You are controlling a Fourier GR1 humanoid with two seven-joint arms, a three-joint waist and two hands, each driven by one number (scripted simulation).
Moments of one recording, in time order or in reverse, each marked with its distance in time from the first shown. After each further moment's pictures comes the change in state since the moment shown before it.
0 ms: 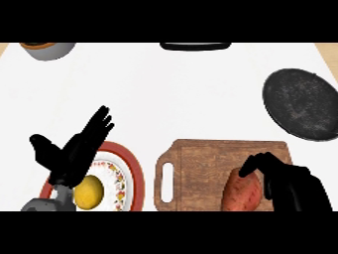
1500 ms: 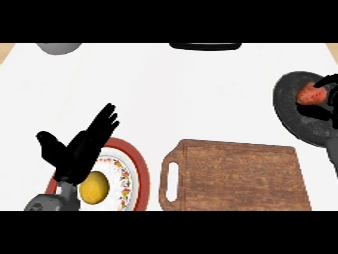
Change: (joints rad) left arm -0.024 -0.031 0.008 0.007 -0.030 -0.043 0.011; right arm -0.560 -0.133 -0.800 1.340 -0.468 -0.595 -0.870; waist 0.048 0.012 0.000
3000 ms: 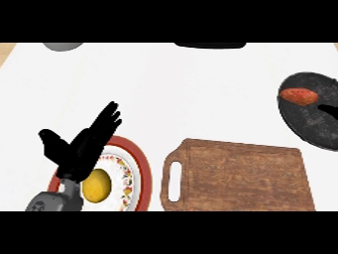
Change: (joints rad) left arm -0.017 -0.016 0.002 0.002 -0.009 -0.011 0.005; right arm -0.236 -0.232 -0.368 0.667 -0.318 0.463 -0.391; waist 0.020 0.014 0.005
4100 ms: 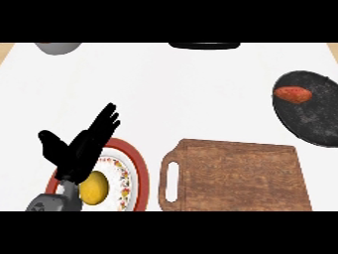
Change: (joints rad) left arm 0.014 -0.009 0.014 0.000 -0.010 0.002 0.002; right arm 0.271 -0.210 0.003 0.026 -0.039 0.521 -0.207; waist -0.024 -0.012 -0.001
